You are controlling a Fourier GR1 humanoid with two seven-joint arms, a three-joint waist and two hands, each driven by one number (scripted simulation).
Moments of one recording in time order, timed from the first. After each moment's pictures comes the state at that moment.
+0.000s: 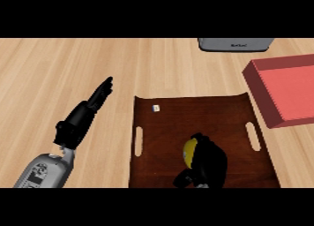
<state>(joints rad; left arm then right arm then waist) -0.23 0.29 -0.28 -1.52 0.07 0.03 0.06 -0.08 -0.01 0.62 -1.57 1.08 -0.07 1.17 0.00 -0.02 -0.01</state>
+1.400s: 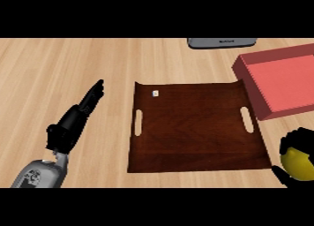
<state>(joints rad) -0.17 0.28 -0.24 -1.54 0.06 0.03 0.06 0.15 -0.95 0.28 -1.93 0.63 -0.23 -0.04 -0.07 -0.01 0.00</state>
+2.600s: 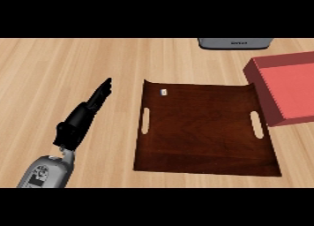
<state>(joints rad) -0.20 0.24 -0.23 -1.52 0.01 -0.02 0.07 0.20 -1.15 -0.56 -1.62 -0.13 0.20 -0.36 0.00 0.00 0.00</state>
